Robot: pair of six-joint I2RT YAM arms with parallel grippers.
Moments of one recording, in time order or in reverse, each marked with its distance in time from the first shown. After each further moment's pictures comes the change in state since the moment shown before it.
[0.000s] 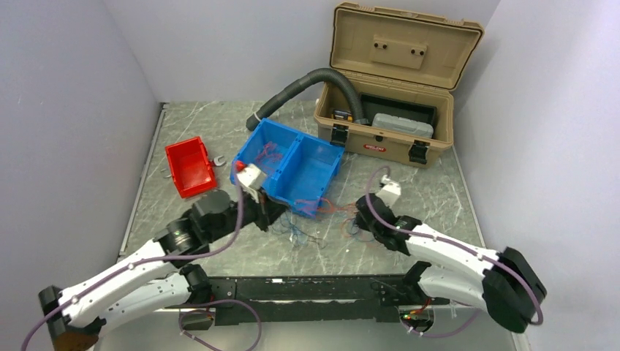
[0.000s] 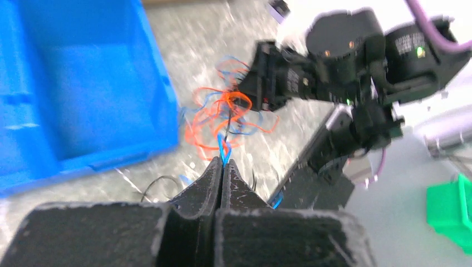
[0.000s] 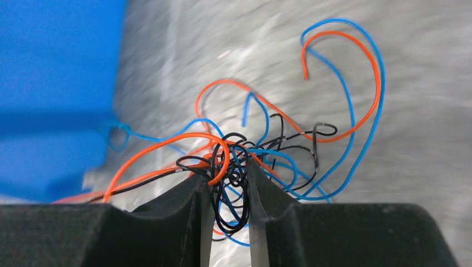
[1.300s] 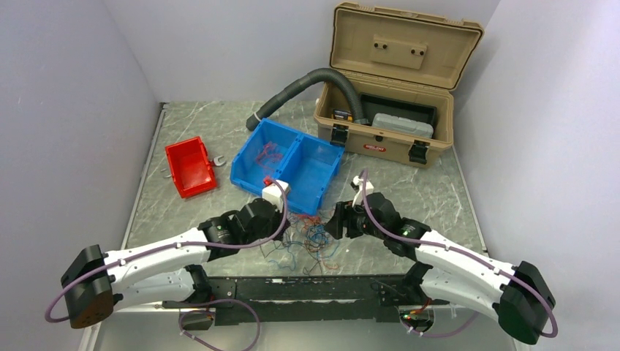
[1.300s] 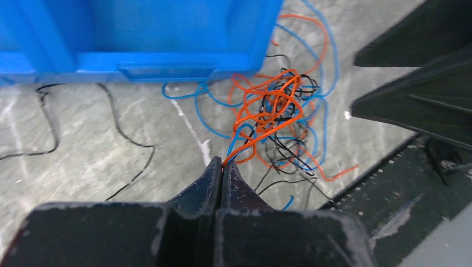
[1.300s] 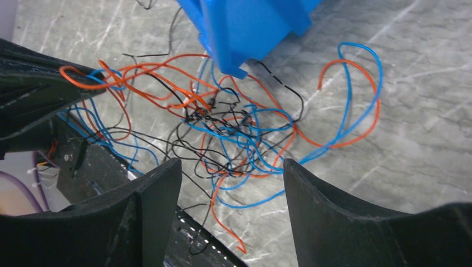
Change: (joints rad) left arm -0.064 0.269 -0.069 -0.080 -0.303 -0.124; right arm -0.008 -0.178 0.012 0.022 -0.503 -0.307
